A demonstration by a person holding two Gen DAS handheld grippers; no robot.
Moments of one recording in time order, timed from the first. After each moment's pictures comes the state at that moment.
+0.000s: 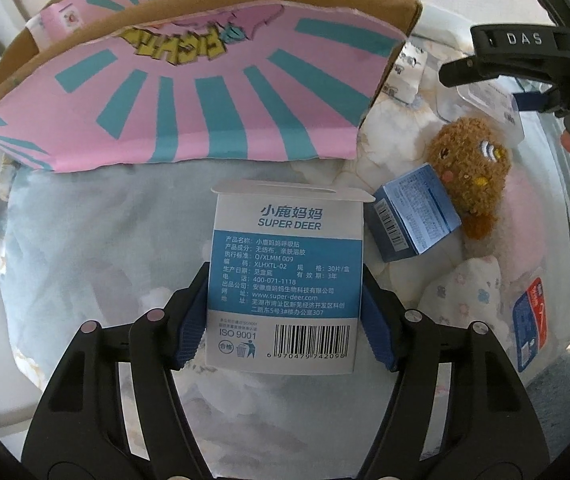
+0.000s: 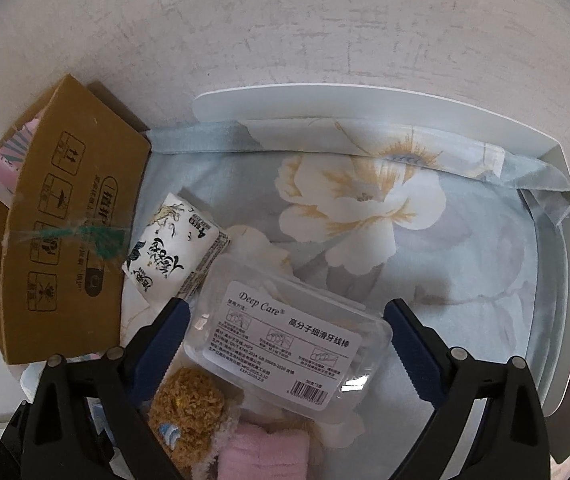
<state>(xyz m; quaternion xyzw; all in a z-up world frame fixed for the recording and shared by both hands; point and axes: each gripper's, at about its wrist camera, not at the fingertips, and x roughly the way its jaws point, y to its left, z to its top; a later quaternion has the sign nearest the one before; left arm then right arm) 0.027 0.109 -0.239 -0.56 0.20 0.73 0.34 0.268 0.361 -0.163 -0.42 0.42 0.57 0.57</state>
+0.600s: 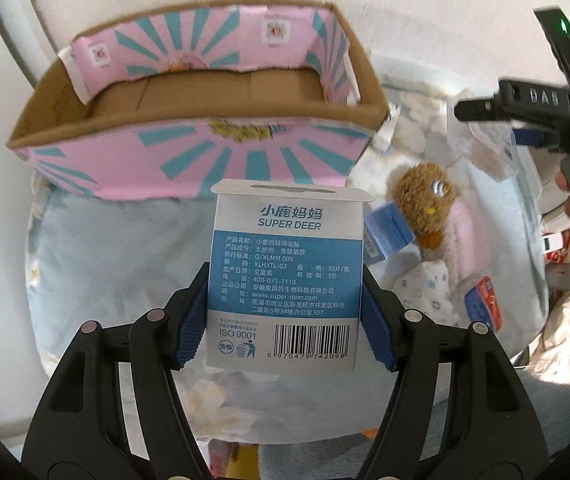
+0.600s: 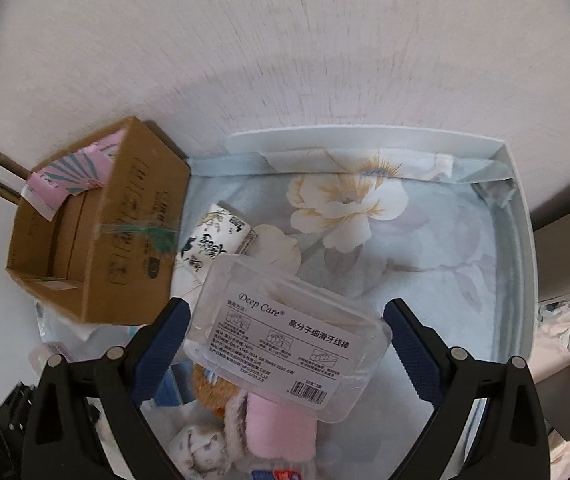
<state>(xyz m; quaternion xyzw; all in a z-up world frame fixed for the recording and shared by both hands) 0.002 0.085 -0.172 -0.54 0.16 0.74 0.37 0.276 0.311 -0.077 -0.43 0.36 0.64 0.53</state>
